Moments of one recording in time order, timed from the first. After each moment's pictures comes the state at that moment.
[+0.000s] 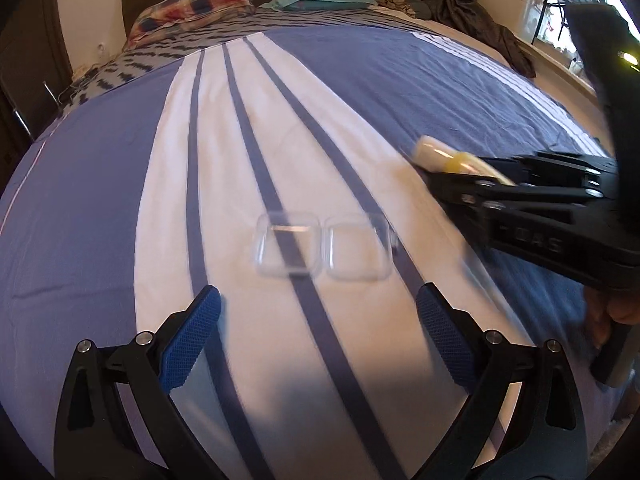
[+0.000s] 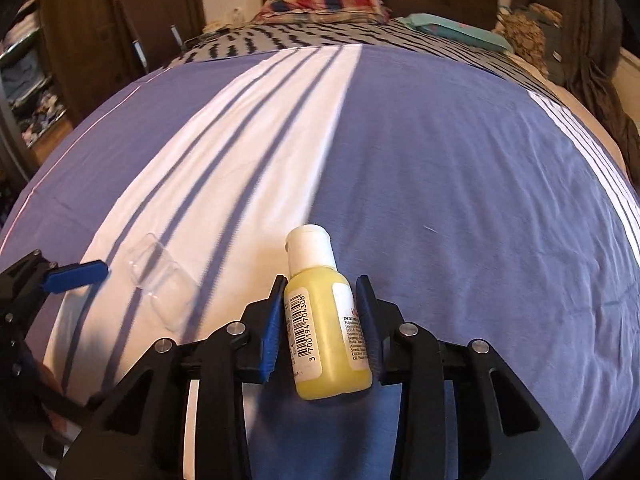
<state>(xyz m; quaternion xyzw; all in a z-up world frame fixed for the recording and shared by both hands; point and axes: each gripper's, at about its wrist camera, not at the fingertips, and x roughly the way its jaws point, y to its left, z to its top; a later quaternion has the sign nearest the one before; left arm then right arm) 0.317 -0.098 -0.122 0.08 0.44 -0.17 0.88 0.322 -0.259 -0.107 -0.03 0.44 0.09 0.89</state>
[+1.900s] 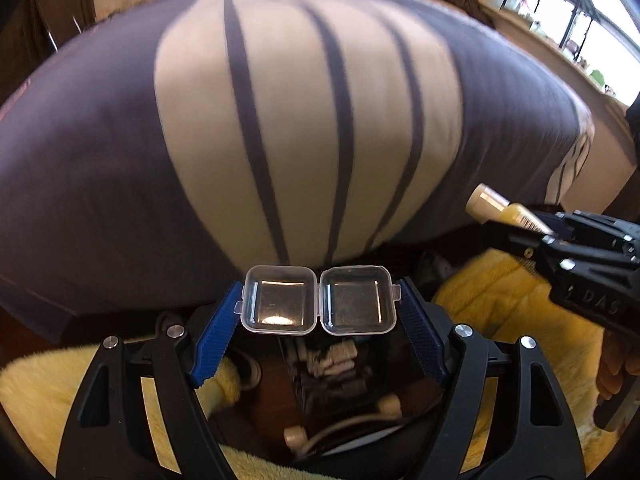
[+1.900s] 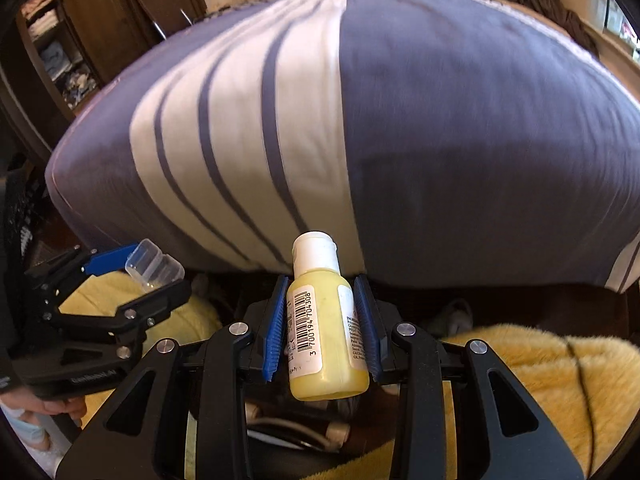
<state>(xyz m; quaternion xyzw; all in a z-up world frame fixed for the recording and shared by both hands) -0.043 -0.052 -0.209 0.04 0.50 -0.17 0.85 -0.062 -0.239 -0.190 0.05 0.51 0.09 0.85</state>
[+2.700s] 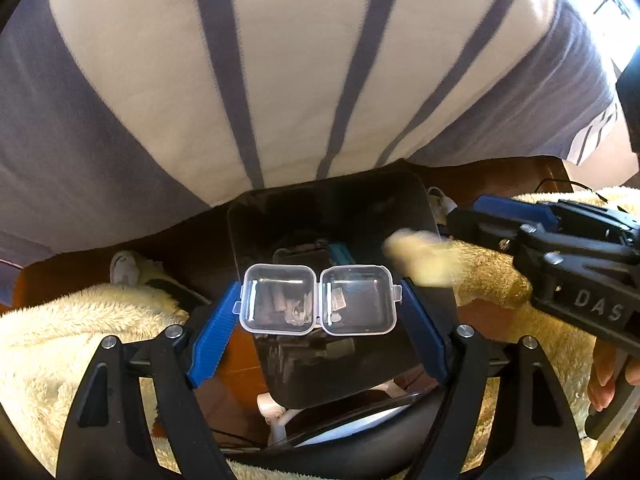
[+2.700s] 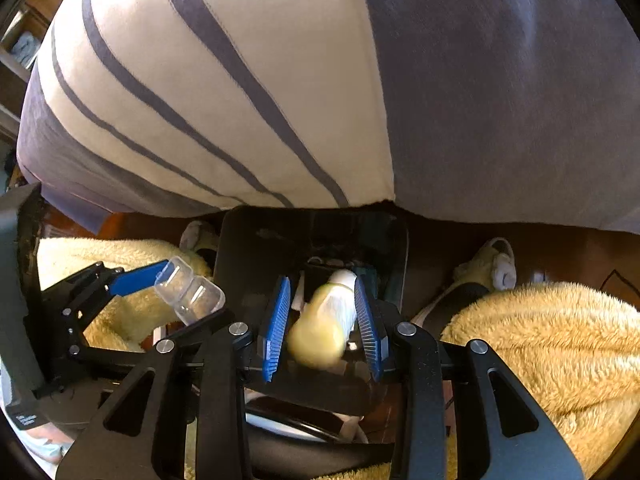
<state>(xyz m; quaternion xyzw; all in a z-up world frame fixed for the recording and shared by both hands) -0.020 -0.062 -0.305 0.02 0.61 -0.18 0.77 -0.025 -0.221 -0.280 0.07 0.60 0.10 0.79</state>
